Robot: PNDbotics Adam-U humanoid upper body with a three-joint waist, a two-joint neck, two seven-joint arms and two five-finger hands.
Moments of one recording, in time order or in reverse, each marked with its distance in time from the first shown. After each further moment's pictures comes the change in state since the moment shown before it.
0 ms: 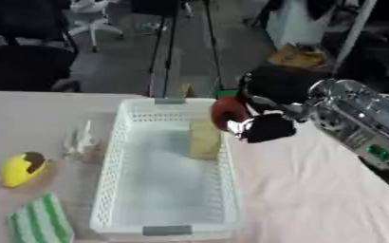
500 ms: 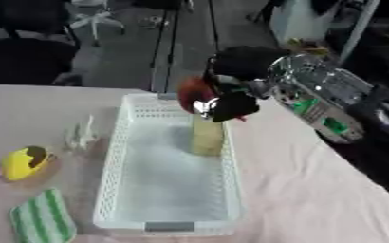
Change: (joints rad) left arm -0.035 0.000 -0.010 0.000 0.002 -0.004 -0.013; right arm -0.108 0.133 0.009 0.170 -0.007 -0.028 0.046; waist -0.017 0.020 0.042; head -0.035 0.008
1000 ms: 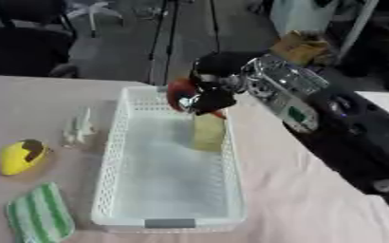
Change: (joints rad) left arm -0.025 0.000 -0.004 0.000 0.006 -0.005 -0.005; right arm -0.021 0.101 -0.032 0.212 0.001 -0.063 0.001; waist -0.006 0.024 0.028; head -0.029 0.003
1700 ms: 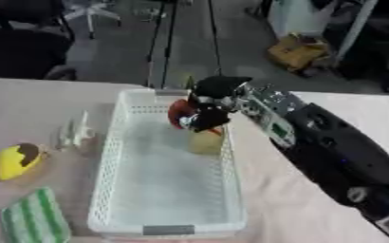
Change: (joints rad) left arm -0.007 -0.001 0.000 0.000 -0.003 -0.001 -0.005; right arm 0.042 0.035 0.004 0.093 0.100 -0.112 -0.099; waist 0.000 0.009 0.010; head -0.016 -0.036
